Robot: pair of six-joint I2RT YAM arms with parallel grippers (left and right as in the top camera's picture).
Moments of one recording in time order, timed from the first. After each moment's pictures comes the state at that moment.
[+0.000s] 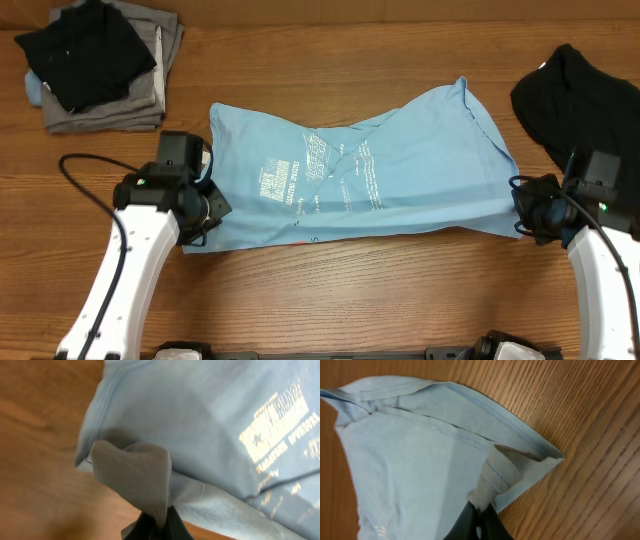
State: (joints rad) left arm -0.07 1.38 1.01 -0.99 -0.01 -0.68; right arm -0.33 1.27 0.88 -0.78 -0.10 0.87
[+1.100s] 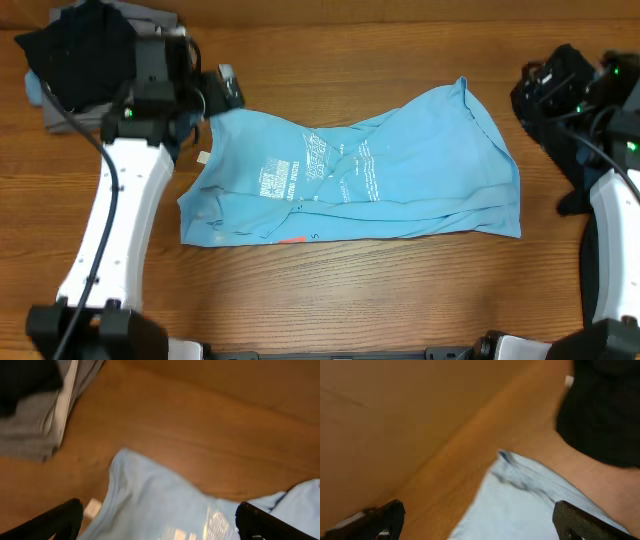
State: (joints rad) left arm -0.07 1.60 1.49 -0.69 0.01 -0.37; right arm -0.29 1.47 1.29 -0.45 -0.33 0.58
